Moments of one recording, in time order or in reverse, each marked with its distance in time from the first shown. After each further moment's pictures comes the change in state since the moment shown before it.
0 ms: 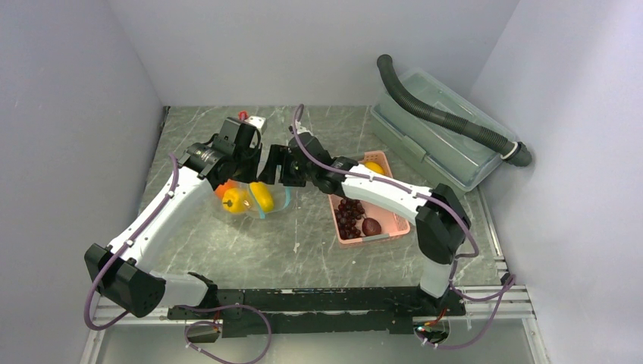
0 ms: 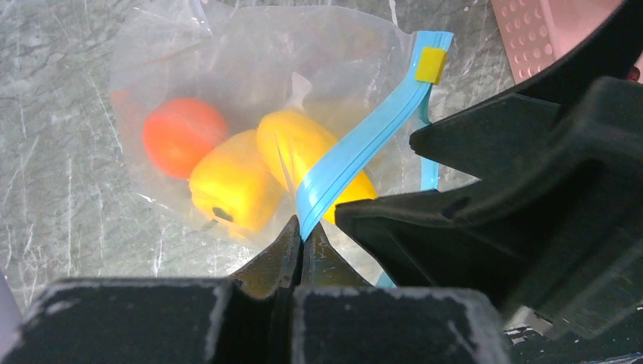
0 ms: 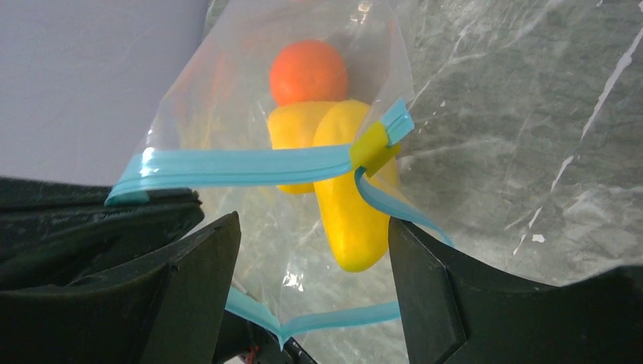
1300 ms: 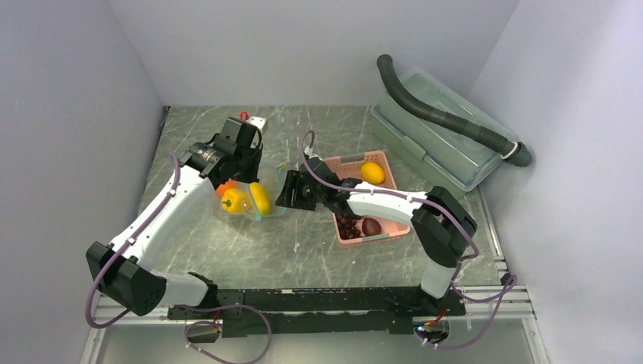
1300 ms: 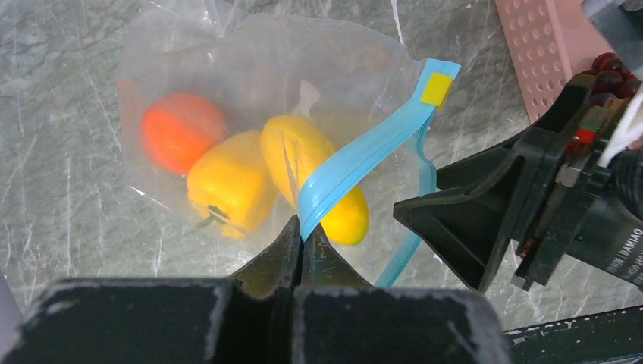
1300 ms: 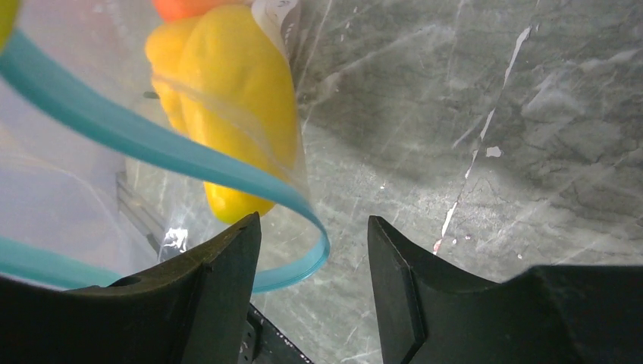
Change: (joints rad) left arm 0.000 0.010 0.000 0.000 0.000 0.000; right arm -0.001 -0.068 -0.315 0.136 -0.035 0.076
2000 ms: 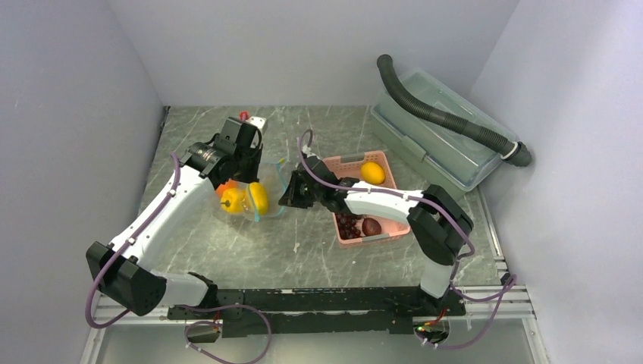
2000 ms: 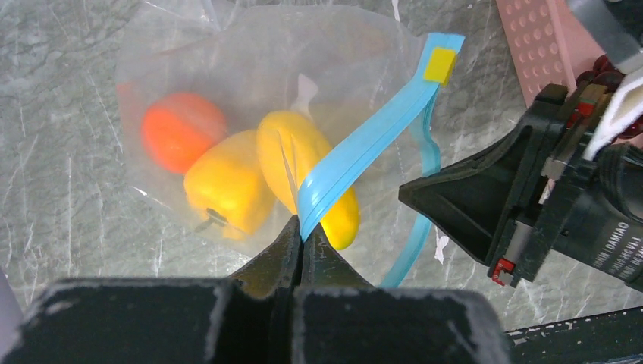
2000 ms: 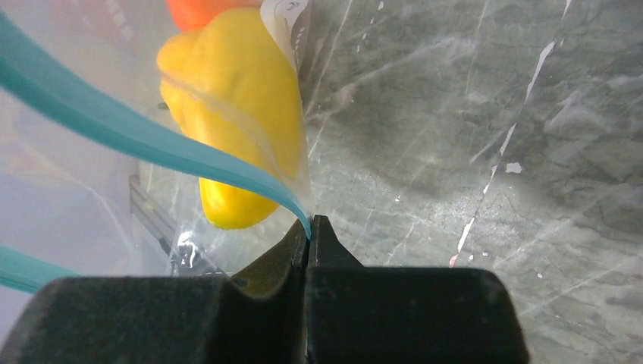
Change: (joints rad) left arm 0.000 0.000 0.000 0.000 -0.003 0.000; right arm 0.000 0.047 0.019 0.041 -0.015 0.025
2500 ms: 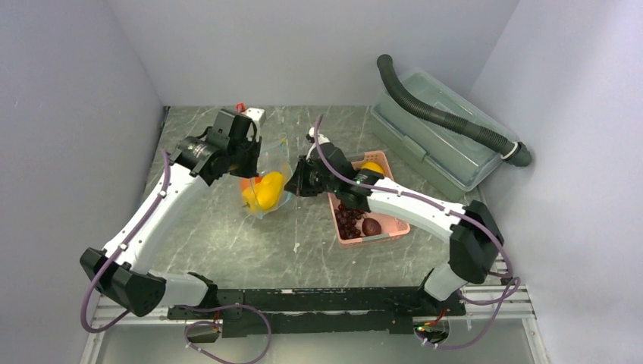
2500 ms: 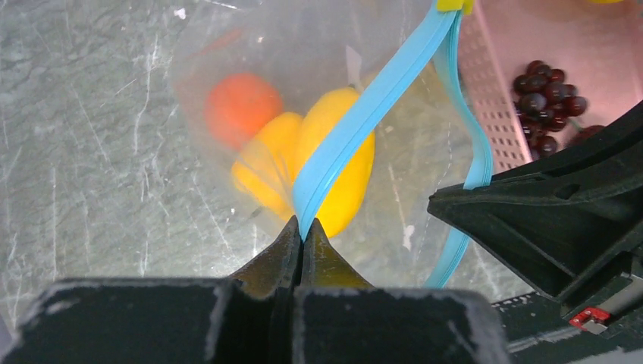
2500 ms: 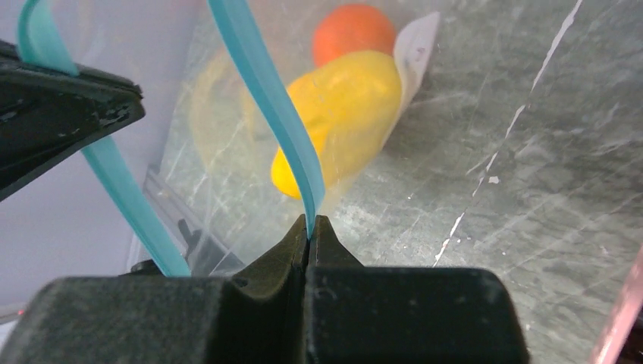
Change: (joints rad) left arm 0.000 -0.002 0.090 -0.061 0.054 -0.015; right arm -0.001 -0.206 0.044 -0.143 0.052 -0.150
